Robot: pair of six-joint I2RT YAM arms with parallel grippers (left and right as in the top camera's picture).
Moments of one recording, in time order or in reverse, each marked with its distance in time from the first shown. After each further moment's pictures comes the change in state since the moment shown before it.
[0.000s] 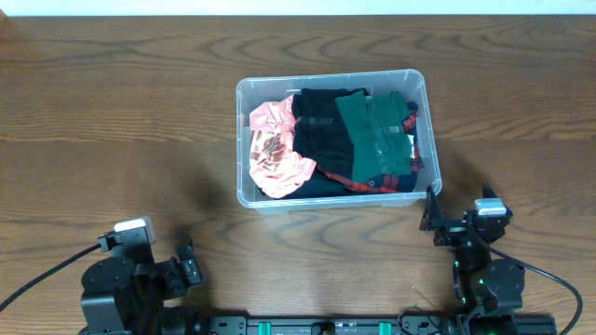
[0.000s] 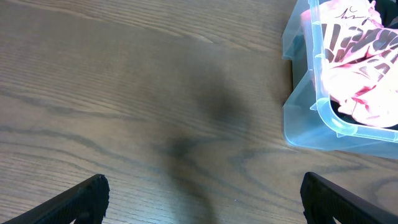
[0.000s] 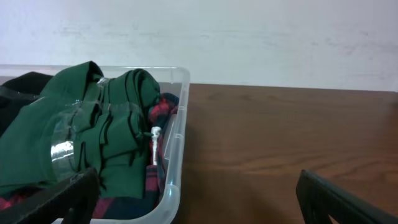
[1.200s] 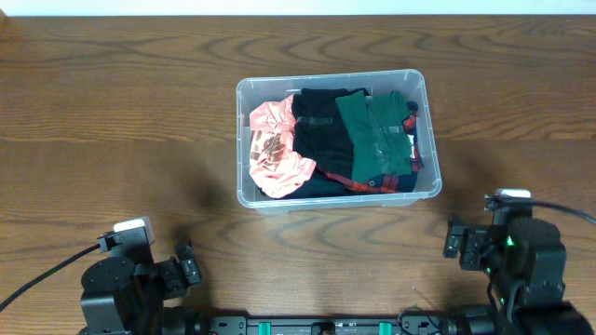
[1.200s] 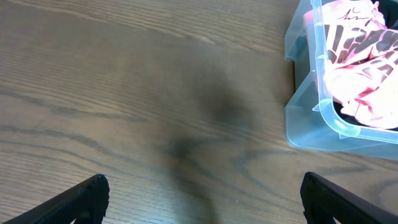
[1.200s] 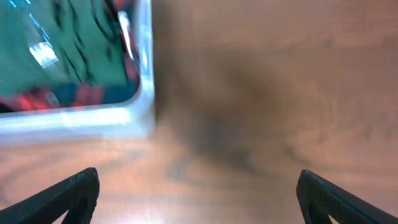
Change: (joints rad) left arm 0.000 0.000 0.002 0.001 -0.008 0.000; right arm -0.003 0.433 0.710 -0.916 0.094 0.081
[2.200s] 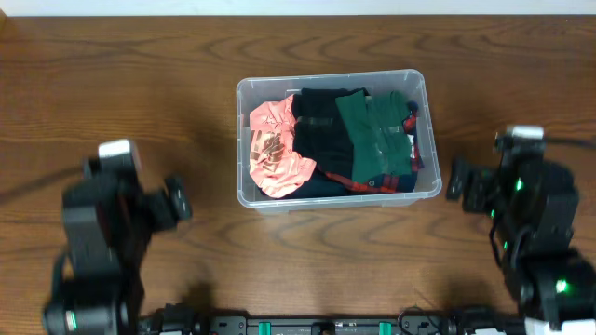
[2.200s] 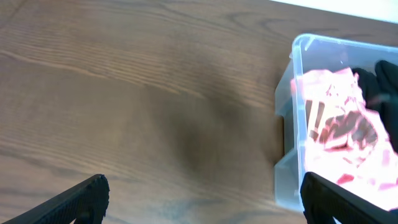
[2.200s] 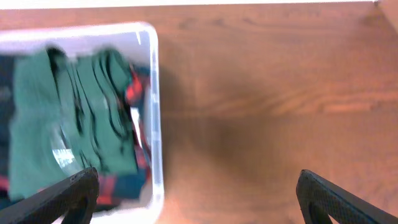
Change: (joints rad) left arm 0.000 0.321 0.156 0.224 -0.007 0.000; right arm 0.000 0.275 0.140 0.224 0.018 0.000
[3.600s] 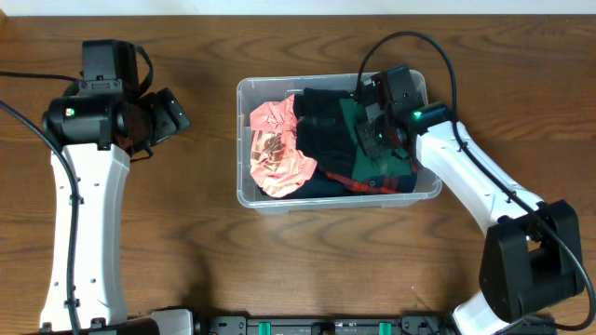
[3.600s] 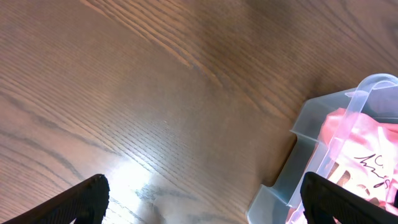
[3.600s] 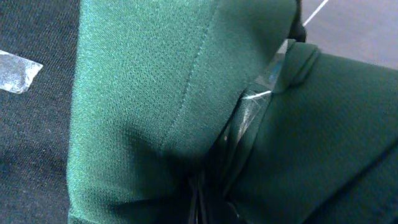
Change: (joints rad) left arm 0.000 0.811 0.586 -0.246 -0.061 -0.323; right arm 0.279 1.045 0.418 0.134 -0.196 -0.146
